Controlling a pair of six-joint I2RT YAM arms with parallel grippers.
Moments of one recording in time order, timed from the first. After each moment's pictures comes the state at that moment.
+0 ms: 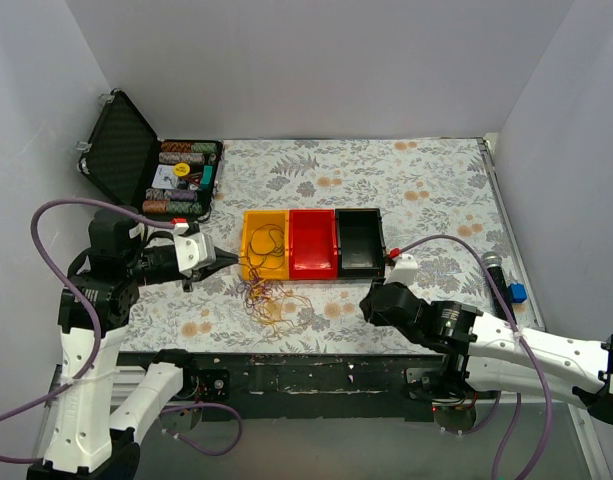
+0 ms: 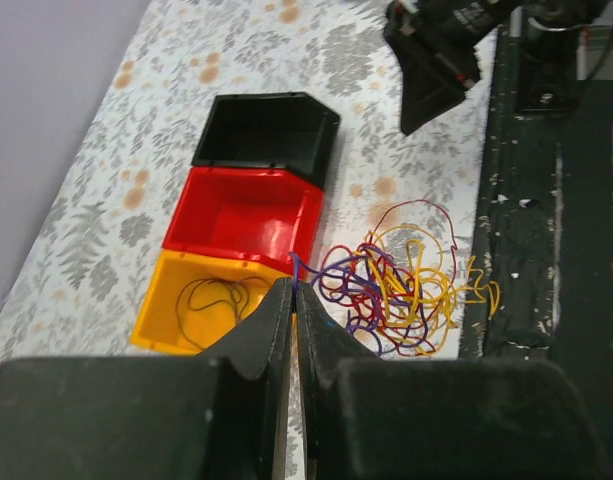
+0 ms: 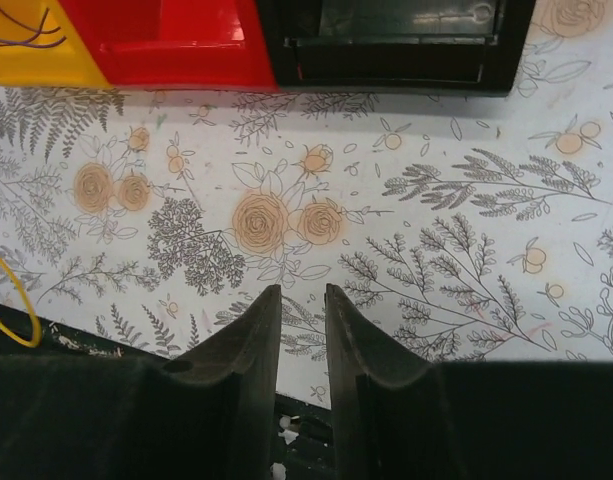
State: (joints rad) left arm -0.14 0.79 1.29 -1.01 0.98 0.76; right arm 1.19 0.81 0.55 -0.56 0.55 0.97
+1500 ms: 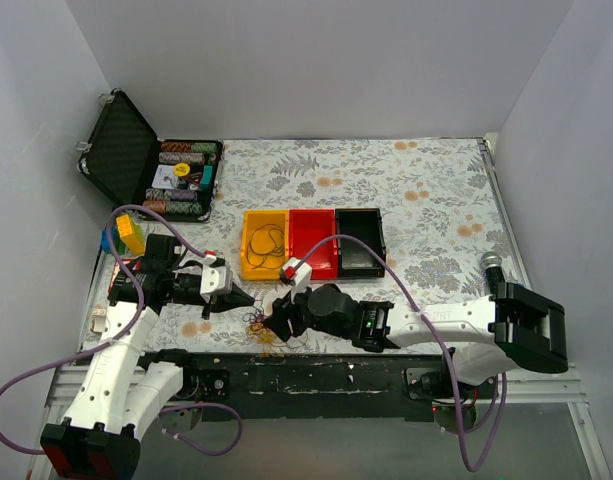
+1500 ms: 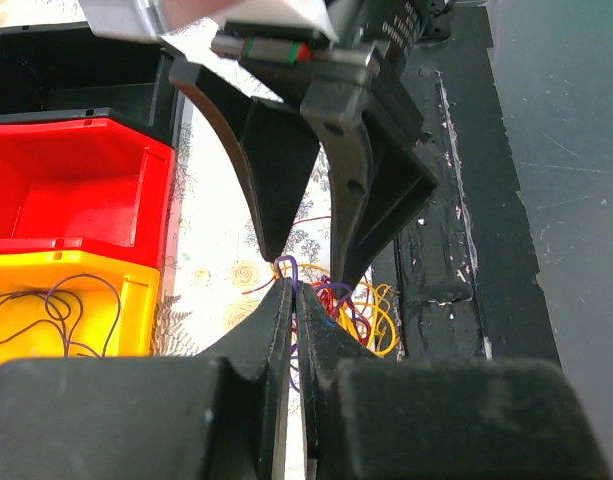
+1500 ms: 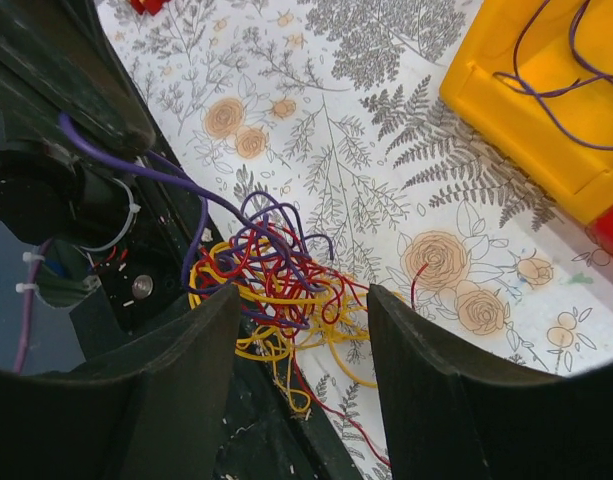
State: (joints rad) left arm -0.14 0.82 0.82 -1.10 1.21 1.16; right arm 1.36 1.39 0.71 0.32 0.20 0.43
